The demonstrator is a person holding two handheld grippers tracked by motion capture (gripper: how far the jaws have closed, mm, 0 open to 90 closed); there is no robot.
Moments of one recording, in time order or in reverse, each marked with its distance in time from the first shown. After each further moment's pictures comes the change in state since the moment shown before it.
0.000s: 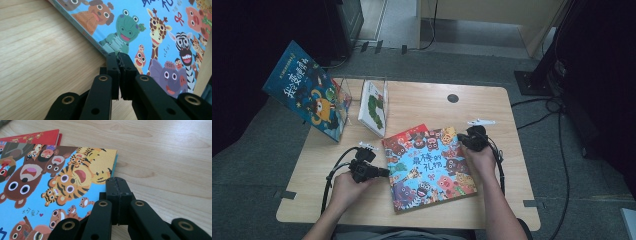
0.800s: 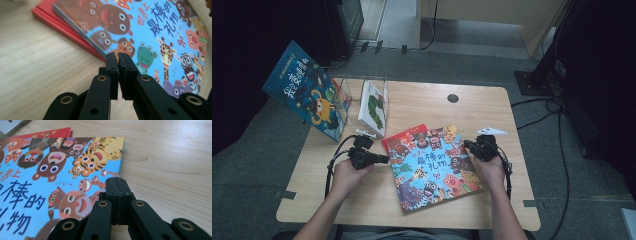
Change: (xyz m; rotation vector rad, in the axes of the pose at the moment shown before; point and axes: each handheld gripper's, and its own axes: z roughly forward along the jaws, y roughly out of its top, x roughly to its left) left arm 0.024 0.033 -0.010 -0.069 -0.008 -0.015; right arm 0.001 -0.025 -0.040 -0.045 0.022 0.005
